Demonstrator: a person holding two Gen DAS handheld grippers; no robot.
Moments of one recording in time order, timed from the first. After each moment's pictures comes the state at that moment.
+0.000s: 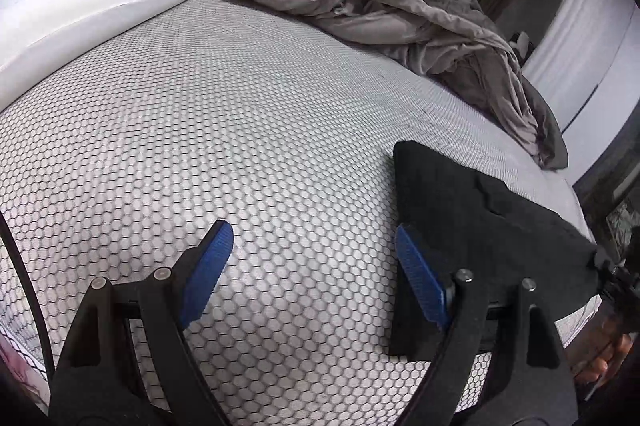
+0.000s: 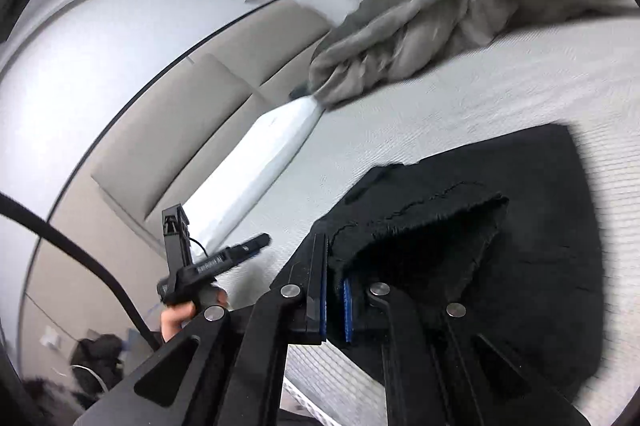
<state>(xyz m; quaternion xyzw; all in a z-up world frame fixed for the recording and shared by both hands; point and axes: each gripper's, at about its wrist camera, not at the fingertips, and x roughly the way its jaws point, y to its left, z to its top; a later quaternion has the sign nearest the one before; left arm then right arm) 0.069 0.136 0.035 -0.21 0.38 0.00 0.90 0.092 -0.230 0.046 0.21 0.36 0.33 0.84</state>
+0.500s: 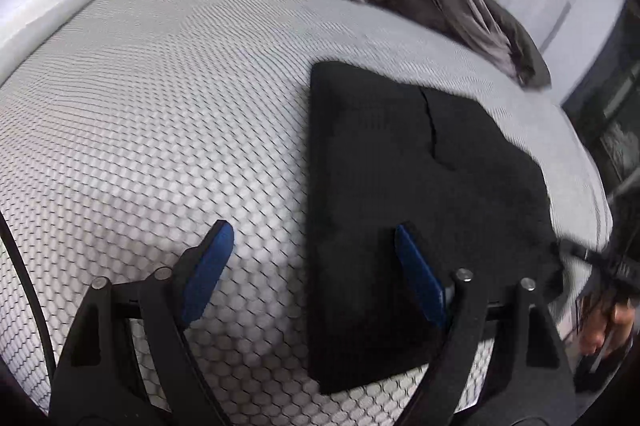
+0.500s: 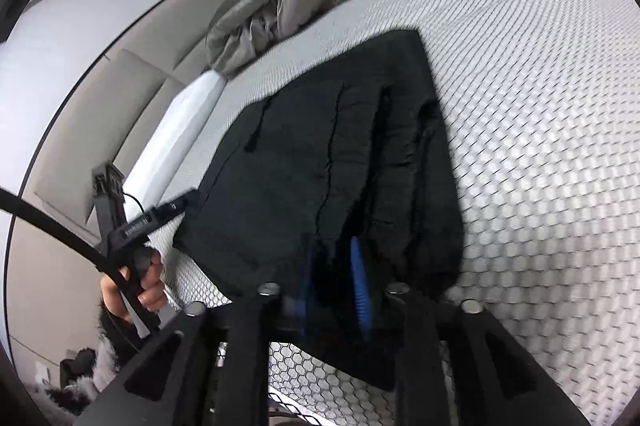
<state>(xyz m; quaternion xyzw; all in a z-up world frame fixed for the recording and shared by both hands) 0.103 0.027 0.008 -0.12 0.45 -0.09 0.88 0.083 -0.297 -0.024 0.21 0.45 0.23 0.84</state>
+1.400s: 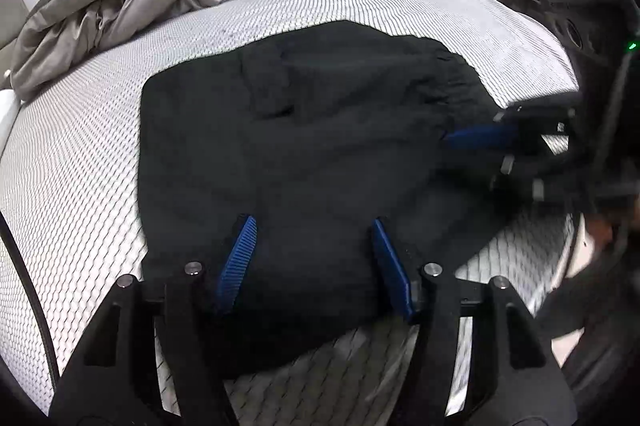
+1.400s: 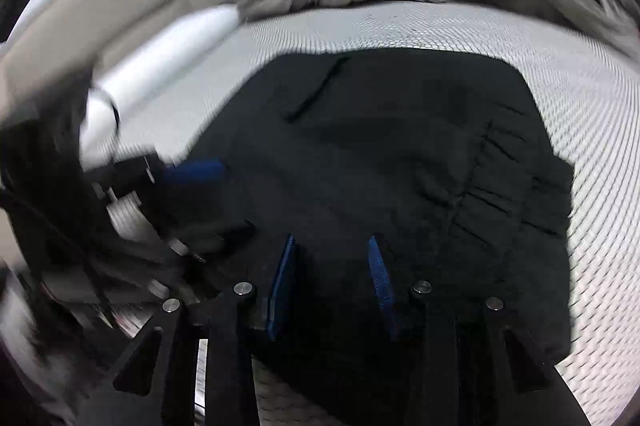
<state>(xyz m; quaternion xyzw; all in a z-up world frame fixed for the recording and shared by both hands) 0.074 -0.088 -0.005 0.08 0.42 -0.24 0.87 0.102 -0.180 -0.032 -0.05 0.44 0.23 0.87</state>
